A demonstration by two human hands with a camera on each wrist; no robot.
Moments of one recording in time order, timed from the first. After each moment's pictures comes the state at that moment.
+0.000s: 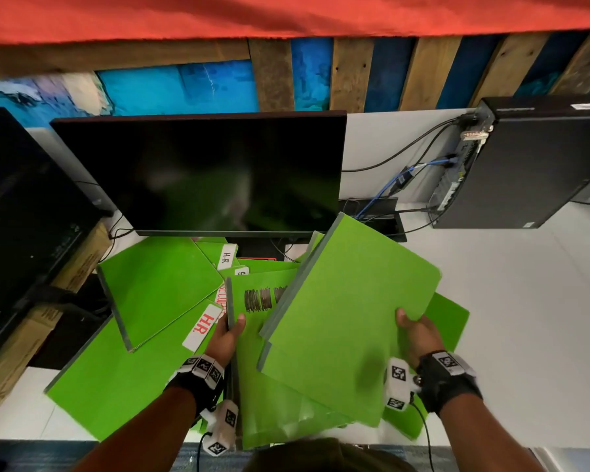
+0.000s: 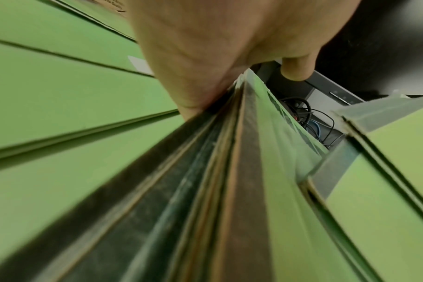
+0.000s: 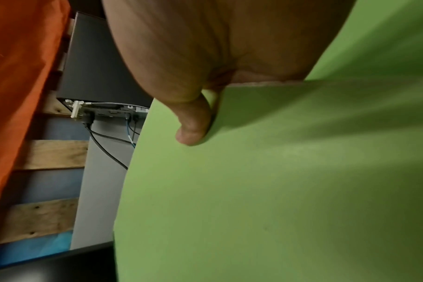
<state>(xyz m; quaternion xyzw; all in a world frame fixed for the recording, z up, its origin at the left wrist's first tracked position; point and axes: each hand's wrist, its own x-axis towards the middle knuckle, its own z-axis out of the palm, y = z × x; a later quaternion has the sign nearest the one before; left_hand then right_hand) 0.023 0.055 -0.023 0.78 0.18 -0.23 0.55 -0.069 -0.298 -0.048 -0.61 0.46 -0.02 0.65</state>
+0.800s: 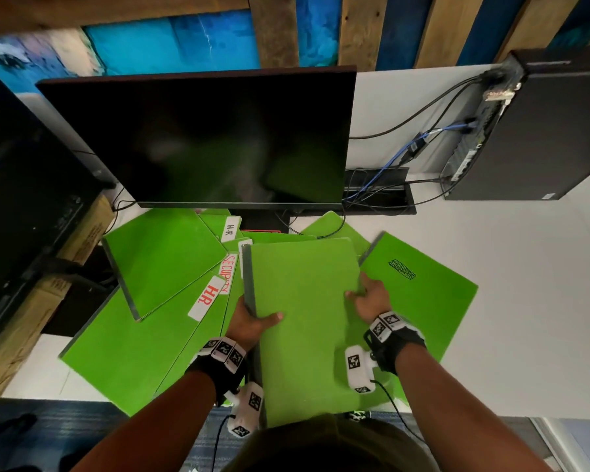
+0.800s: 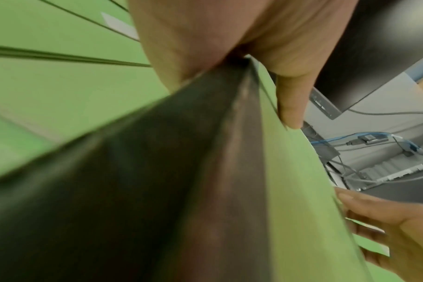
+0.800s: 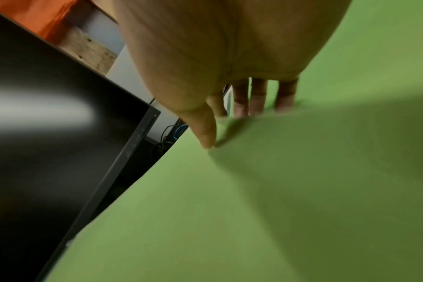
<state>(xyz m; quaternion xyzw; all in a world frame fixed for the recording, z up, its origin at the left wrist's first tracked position) -0.002 0.032 -0.036 0.76 0.14 -0.22 0.59 -0.028 -0.225 -0.044 -0.83 0.30 0.14 0.44</state>
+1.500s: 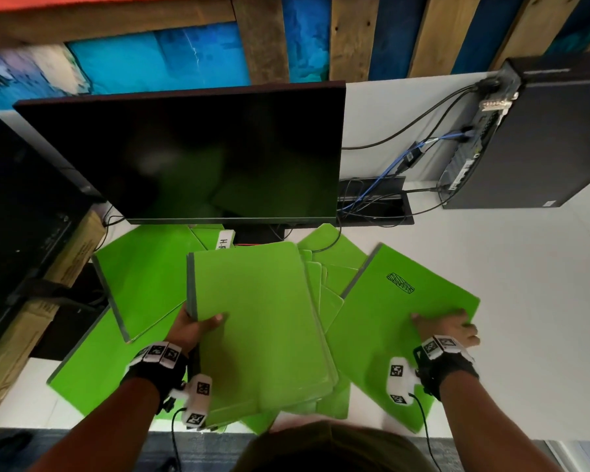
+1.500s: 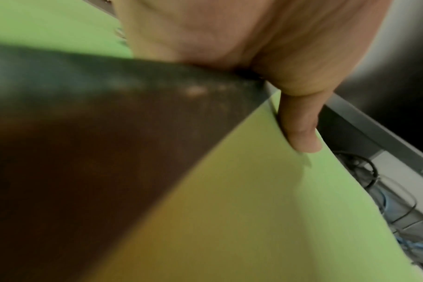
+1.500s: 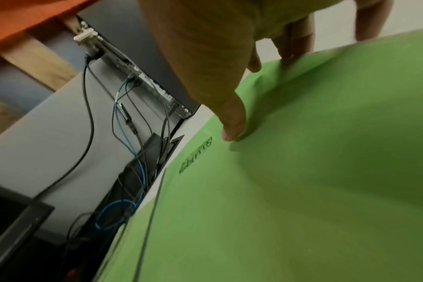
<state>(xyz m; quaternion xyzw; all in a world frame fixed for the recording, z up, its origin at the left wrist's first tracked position) 0.052 0.109 -0.022 0.73 0.22 -0.20 0.61 -0.062 -0.318 -0.053 -0.71 0.64 0.09 0.28</state>
